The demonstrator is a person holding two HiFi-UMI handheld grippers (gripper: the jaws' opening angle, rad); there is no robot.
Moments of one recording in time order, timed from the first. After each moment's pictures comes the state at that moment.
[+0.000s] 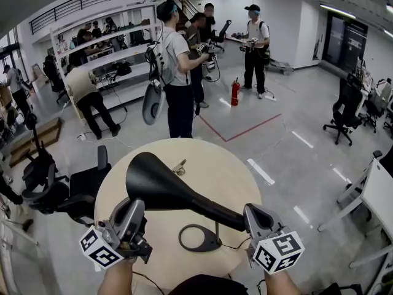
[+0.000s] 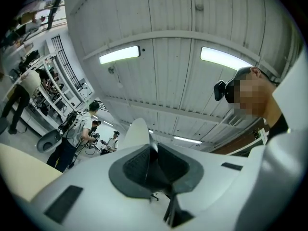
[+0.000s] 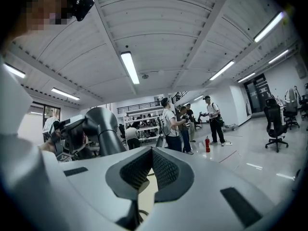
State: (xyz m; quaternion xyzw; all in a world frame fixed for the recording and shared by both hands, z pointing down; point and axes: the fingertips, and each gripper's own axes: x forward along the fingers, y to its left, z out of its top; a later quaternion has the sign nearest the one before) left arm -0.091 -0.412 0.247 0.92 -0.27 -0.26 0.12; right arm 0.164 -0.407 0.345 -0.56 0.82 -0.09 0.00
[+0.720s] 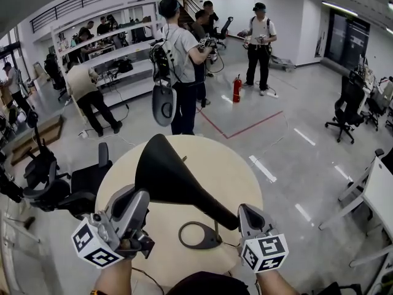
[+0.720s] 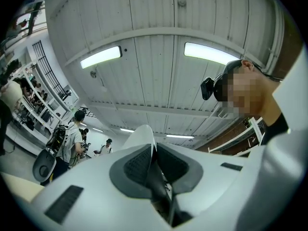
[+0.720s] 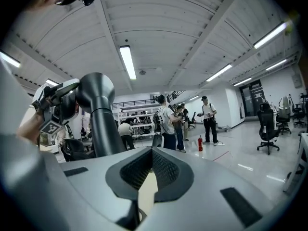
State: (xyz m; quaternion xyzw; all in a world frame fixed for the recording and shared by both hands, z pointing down) left arm -0.050 -0.391 0.189 0.94 -0.23 -0.24 0.04; right arm 0.162 -0.416 0.379 -0.59 0.80 -0.08 -0.02
